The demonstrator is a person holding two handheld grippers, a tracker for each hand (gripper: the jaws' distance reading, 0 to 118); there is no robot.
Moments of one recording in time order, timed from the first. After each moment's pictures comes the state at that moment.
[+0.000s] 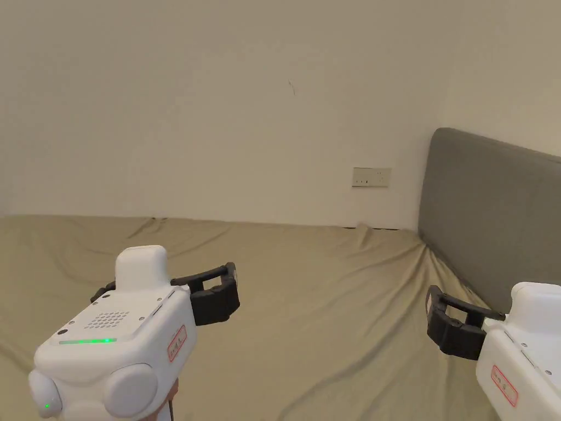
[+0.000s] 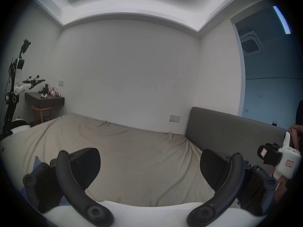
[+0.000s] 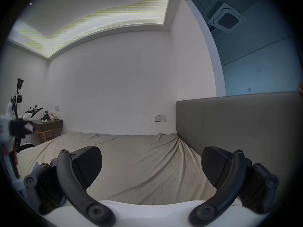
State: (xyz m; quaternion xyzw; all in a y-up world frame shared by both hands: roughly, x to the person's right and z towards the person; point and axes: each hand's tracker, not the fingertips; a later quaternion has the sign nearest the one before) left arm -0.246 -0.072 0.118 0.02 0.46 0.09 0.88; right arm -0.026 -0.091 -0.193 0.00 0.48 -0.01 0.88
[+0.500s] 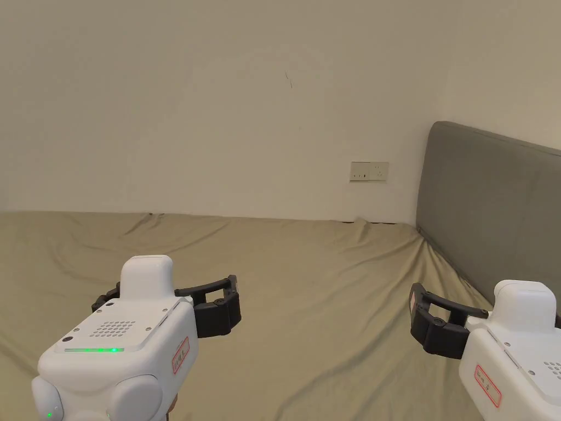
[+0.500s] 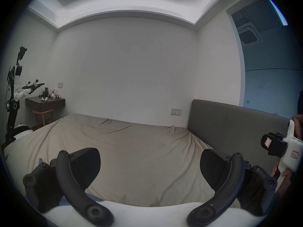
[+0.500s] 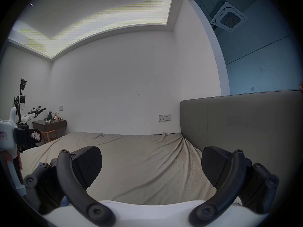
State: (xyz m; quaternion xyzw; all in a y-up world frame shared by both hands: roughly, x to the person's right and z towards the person) left arm -0.242 -0.089 0.112 -0.03 0.47 0.08 0.88; right arm -0.032 -0.094 -0.180 -0.01 0.49 -0.02 0.87
